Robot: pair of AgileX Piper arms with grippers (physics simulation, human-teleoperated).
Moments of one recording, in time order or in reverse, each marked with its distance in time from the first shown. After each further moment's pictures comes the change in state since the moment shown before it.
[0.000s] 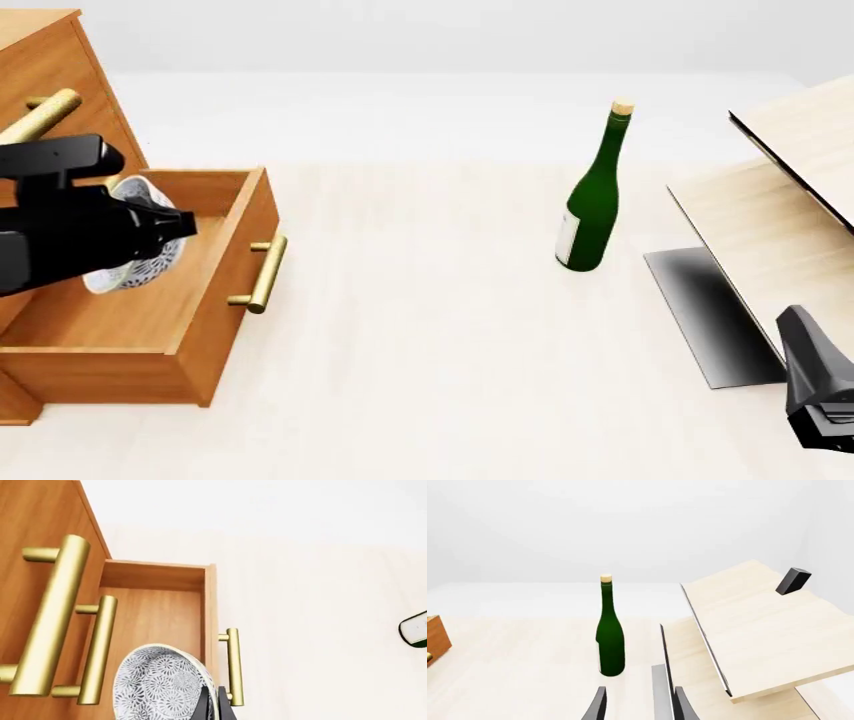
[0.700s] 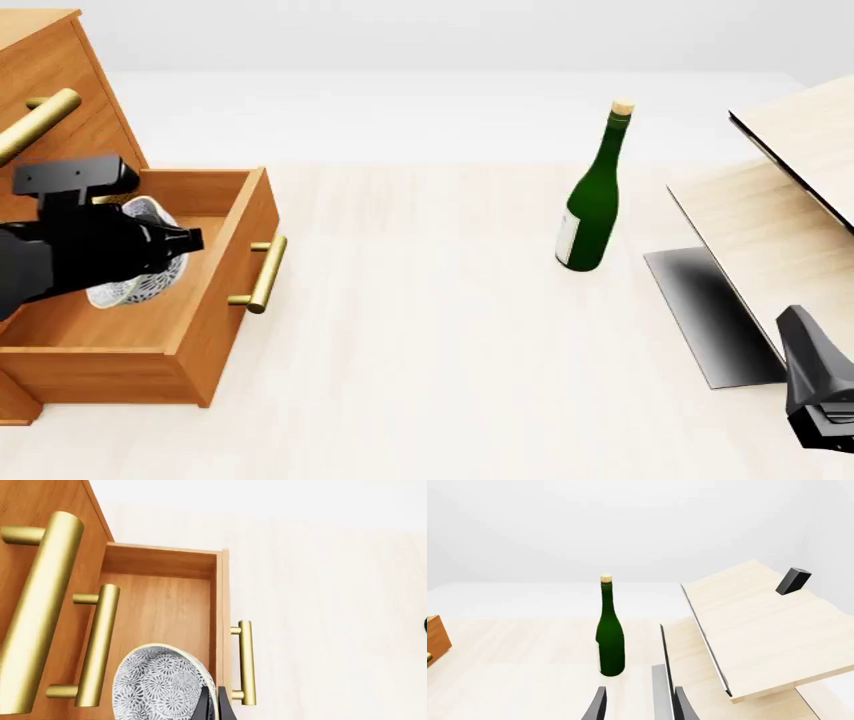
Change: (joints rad) left arm 0.026 0.086 0.017 -0.035 0.012; right arm 0.000 0.000 0.000 0.000 0.000
